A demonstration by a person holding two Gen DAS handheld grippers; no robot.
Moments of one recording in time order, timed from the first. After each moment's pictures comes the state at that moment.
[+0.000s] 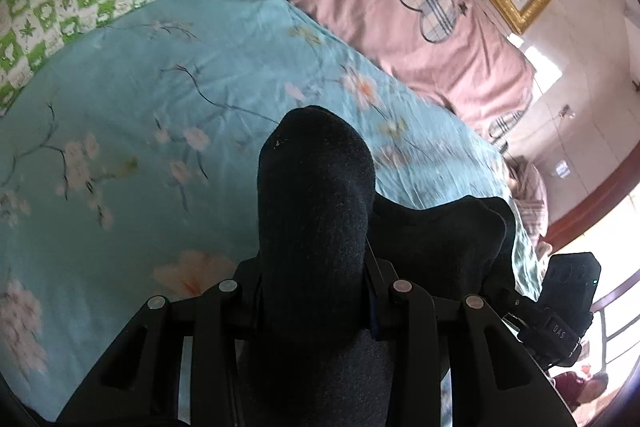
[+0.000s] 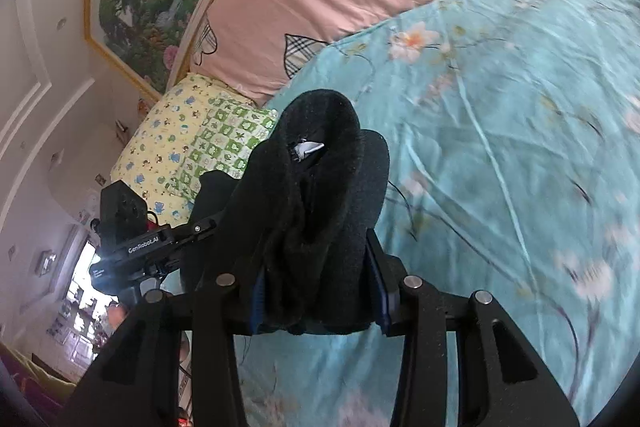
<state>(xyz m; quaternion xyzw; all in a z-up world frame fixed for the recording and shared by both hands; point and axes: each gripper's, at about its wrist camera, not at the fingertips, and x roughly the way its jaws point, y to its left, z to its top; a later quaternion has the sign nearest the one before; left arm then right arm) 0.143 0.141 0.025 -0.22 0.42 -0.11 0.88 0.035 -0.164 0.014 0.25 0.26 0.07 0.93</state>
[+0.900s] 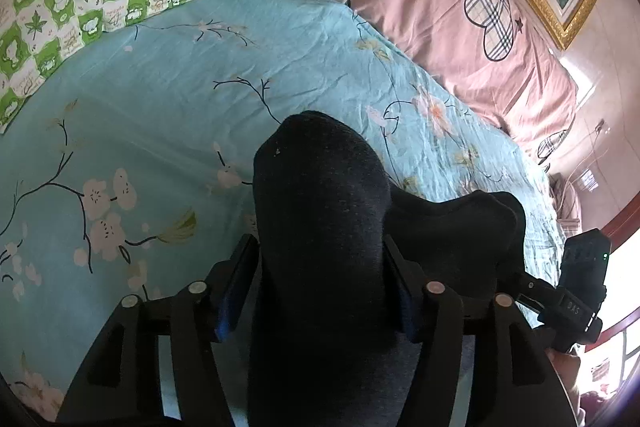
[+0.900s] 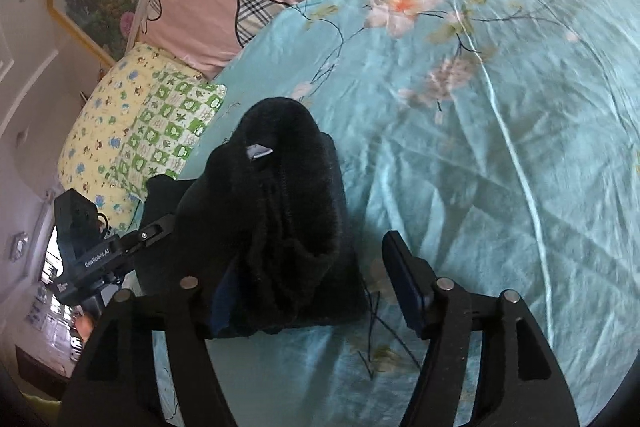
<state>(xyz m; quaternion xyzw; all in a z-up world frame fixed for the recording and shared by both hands) 0.201 0.190 -0.028 -0.21 0.41 -0.05 0.89 0.150 -0.195 -0.023 0.22 0.33 0.03 0.92</state>
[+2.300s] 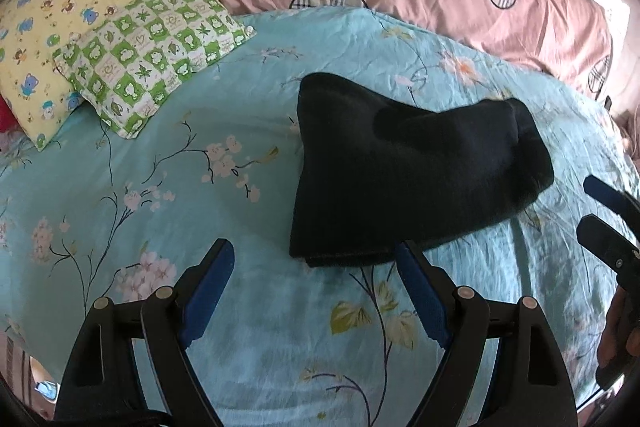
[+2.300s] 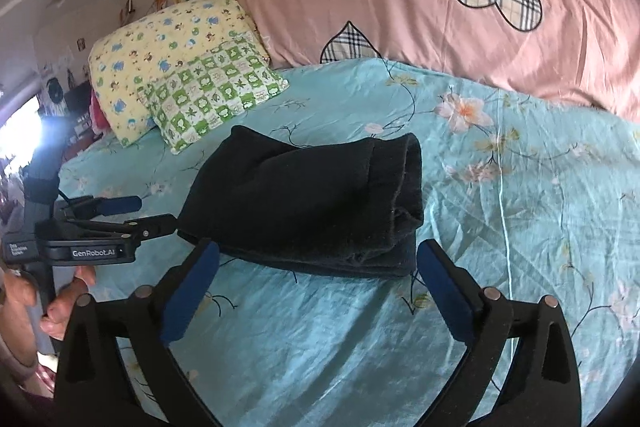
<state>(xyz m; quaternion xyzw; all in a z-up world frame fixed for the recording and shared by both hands) 0.073 0.132 0.009 -0.03 0.41 0.09 0.91 0.068 -0.086 0.019 -0.04 0.27 0.04 0.96</state>
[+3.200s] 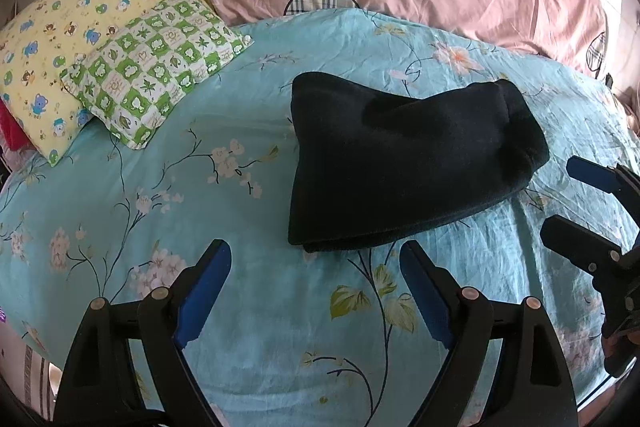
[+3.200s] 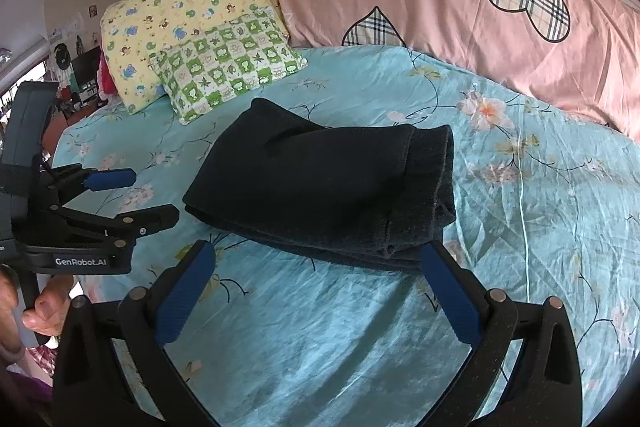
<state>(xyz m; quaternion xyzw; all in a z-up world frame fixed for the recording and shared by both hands) 0.063 0.116 0.011 0.01 0.40 0.10 0.91 0.078 -0.063 0.007 -0.08 0.30 0.05 0.95</state>
